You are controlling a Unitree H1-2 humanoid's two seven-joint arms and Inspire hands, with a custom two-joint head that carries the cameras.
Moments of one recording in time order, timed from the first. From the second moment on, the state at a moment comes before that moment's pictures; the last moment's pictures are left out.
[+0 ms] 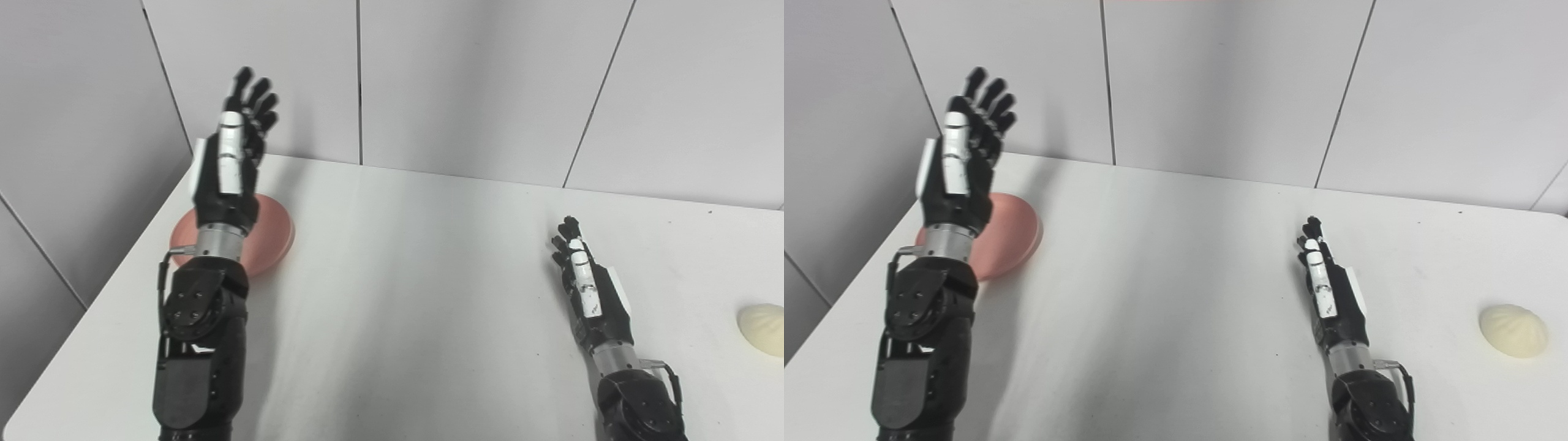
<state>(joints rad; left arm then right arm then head) -0.40 0.07 0.26 -0.19 -0.17 0.14 0.03 -0.31 -0.13 -0.02 0.29 0.10 -0.10 0.13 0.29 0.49</state>
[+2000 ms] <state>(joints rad) -0.45 0.30 0.52 0.47 -0.45 -0.07 0.05 -0.31 -0.13 -0.03 0.28 0.10 -0.11 0.14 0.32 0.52</state>
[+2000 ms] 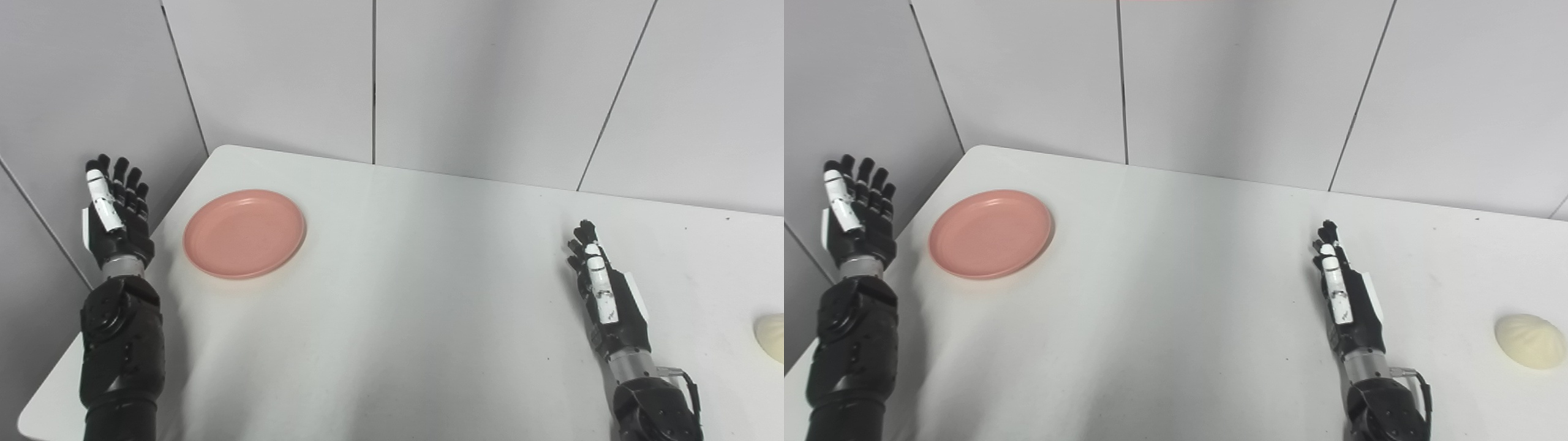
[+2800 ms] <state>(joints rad) -0.46 0.29 0.49 0.54 -0.45 -0.03 0.07 -0.30 -0.14 -0.04 0.27 0.10 -0.11 0.14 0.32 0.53</state>
